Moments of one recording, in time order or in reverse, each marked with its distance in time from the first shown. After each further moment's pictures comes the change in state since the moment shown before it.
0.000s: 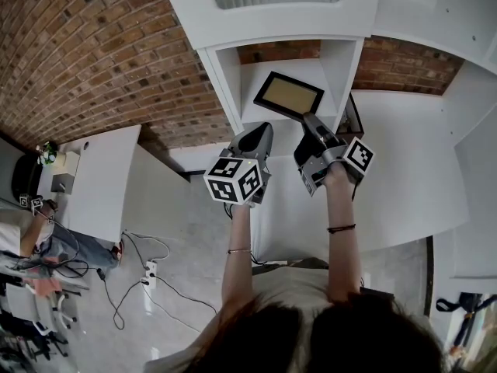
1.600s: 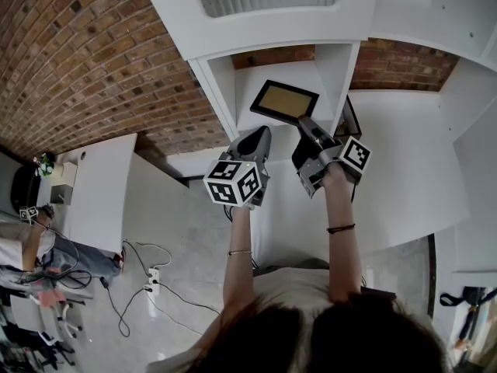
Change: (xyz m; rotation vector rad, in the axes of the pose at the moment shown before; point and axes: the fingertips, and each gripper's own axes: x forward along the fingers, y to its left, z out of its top) left arm 0.017 0.010 -0.008 -0.019 0.026 -0.015; right arm 0.009 -0.012 0.004 -0.016 0.015 -0.049
